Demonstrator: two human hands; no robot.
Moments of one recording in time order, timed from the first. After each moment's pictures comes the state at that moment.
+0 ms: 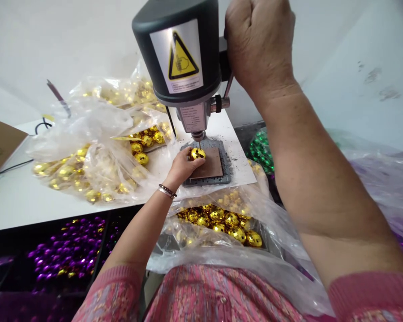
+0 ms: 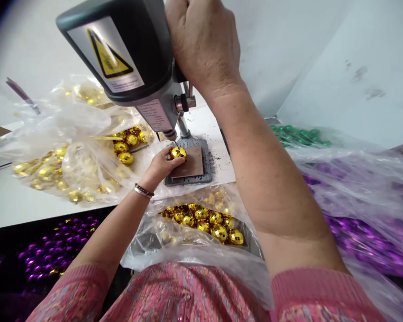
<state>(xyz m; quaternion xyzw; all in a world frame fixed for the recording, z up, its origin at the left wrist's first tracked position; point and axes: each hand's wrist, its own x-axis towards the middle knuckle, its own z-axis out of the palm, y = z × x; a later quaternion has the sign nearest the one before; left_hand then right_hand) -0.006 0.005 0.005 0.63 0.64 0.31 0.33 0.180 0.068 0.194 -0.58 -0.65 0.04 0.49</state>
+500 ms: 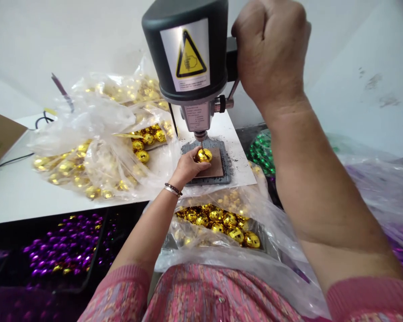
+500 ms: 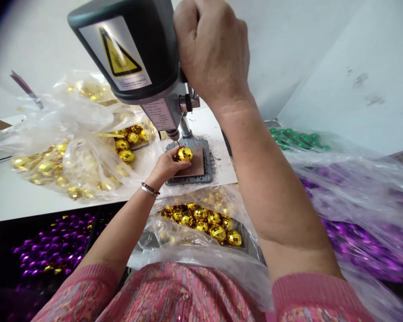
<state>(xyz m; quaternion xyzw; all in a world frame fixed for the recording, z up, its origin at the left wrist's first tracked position) 0.004 0.005 -0.007 0.61 0.61 0.31 0.41 0.179 0.039 0.193 -0.64 -0.65 -0.03 0.42</state>
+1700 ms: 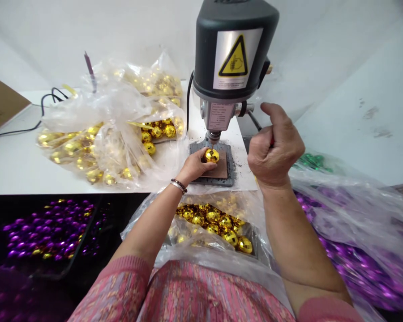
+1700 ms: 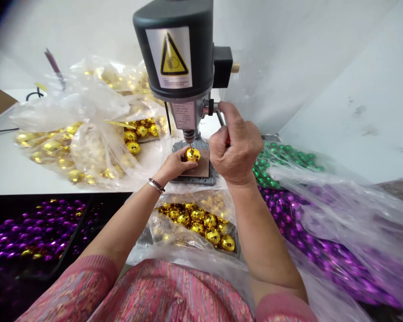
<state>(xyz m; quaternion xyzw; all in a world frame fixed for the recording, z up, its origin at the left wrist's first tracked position) 0.002 0.000 -0.013 0.62 0.58 0.33 0.41 0.190 -0.019 0.074 -0.50 -0.67 -0.17 0.51</state>
